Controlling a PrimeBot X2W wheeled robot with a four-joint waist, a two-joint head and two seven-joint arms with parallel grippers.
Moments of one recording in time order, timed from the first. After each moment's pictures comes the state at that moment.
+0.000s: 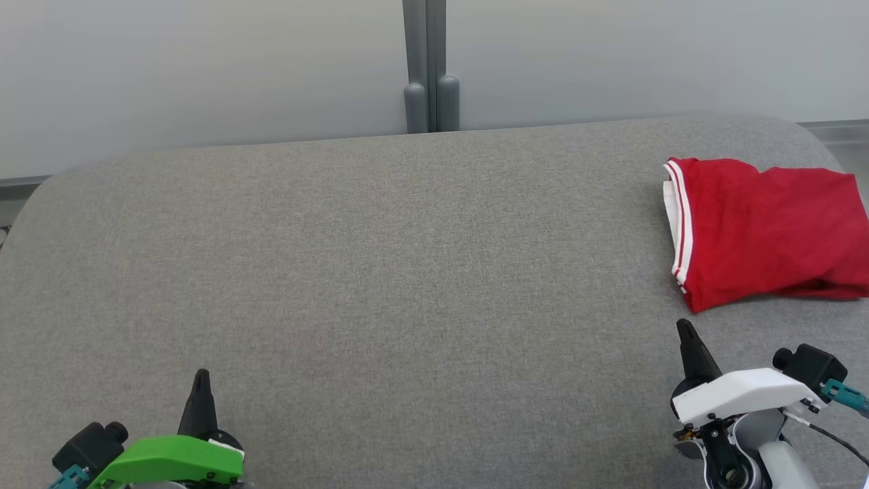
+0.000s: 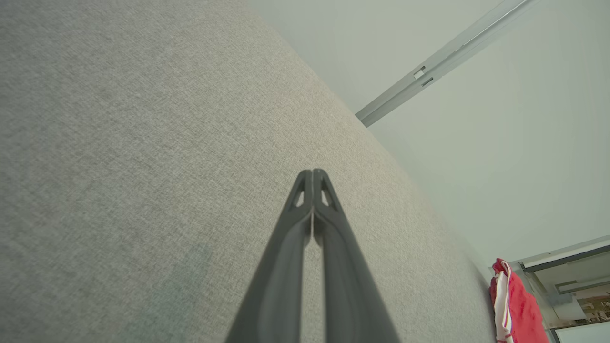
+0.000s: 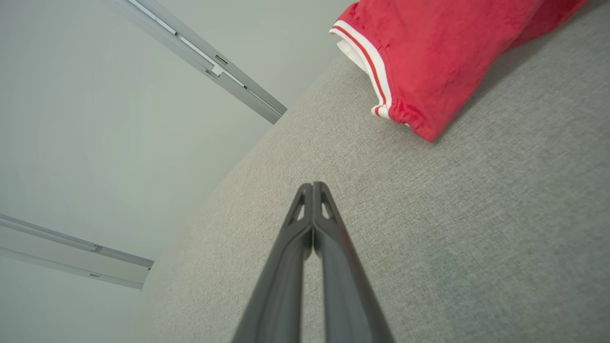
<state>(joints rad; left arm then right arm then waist) -0.05 0.04 0.05 0.38 -0.86 -0.09 -0.09 -0.15 -0.04 -0.04 0.42 0.82 0.13 -0.06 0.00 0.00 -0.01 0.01</state>
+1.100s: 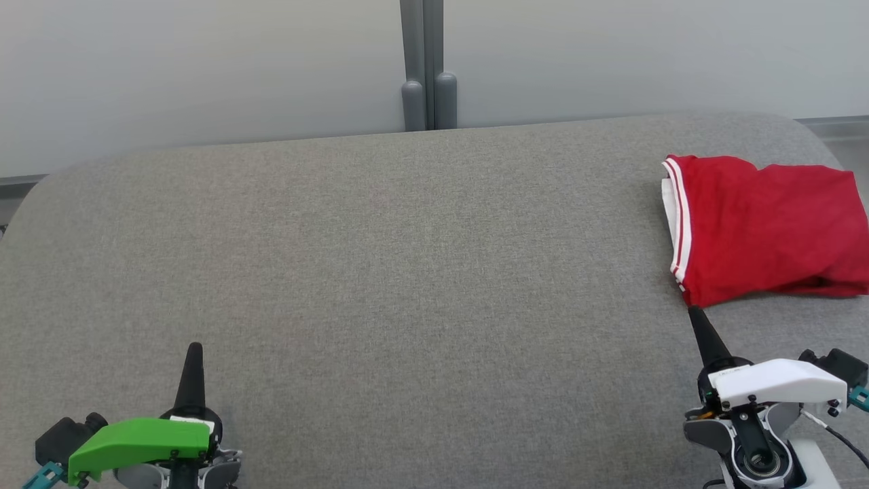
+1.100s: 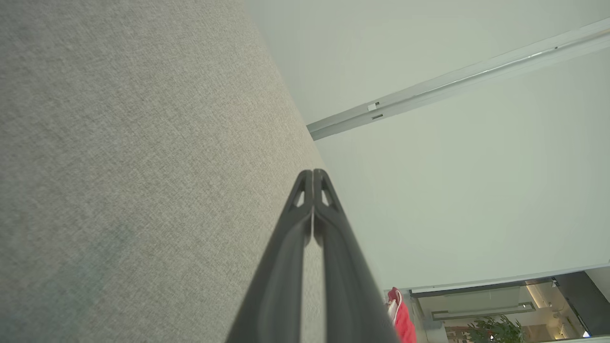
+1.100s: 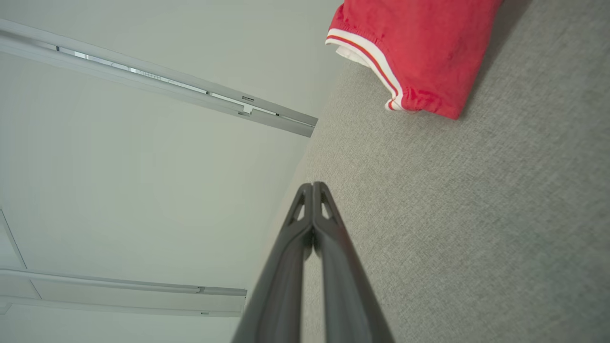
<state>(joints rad) -0.08 0.04 0.07 0.32 -1.22 -0.11 0.00 -0.15 -0.05 -0.09 0.35 1.20 0.13 0.04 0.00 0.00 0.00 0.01</state>
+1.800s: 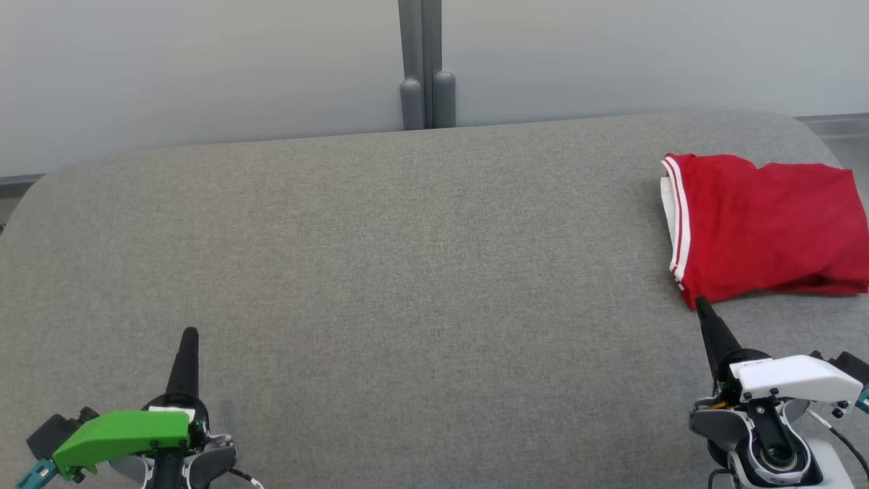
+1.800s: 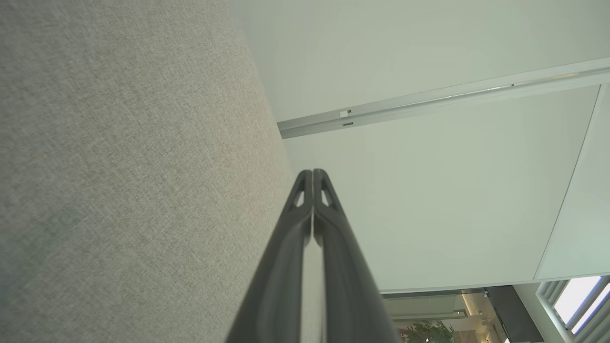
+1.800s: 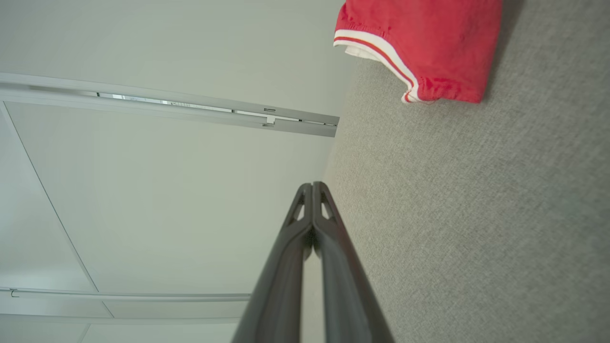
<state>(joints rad) -0.10 0.04 0.08 0.29 -1.41 -0.12 0.04 -0.15 -0.05 -0.11 0.31 1.40 0.13 0.09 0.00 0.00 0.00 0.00</state>
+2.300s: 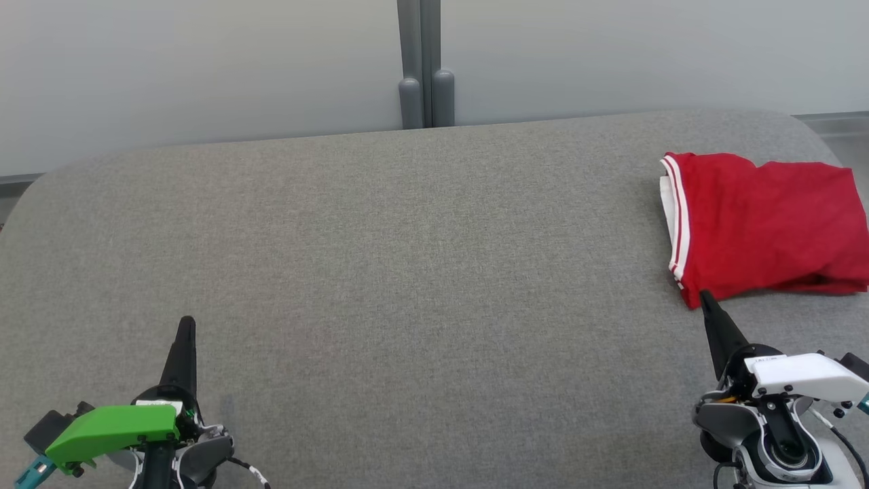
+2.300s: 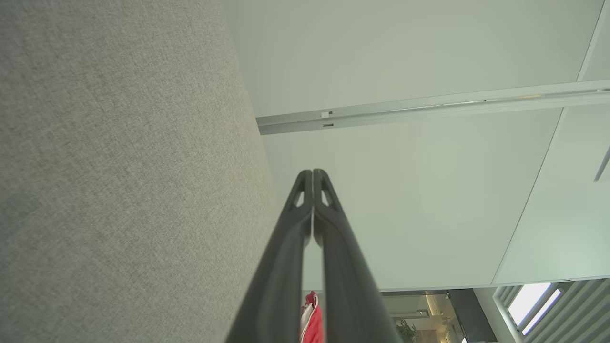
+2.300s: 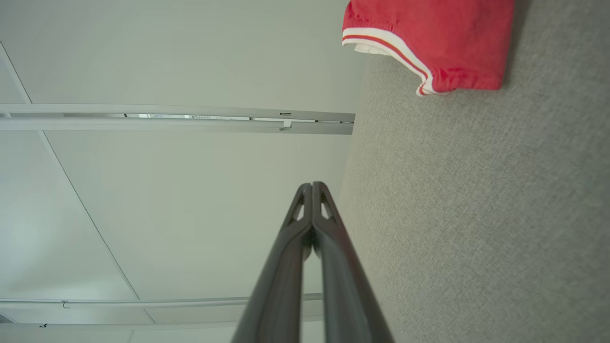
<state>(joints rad) -0.11 0.05 0.09 0.27 -1.52 -0.12 0.07 -0.15 -0.05 -0.13 0.29 1.52 0.13 0.12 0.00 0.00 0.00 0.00</state>
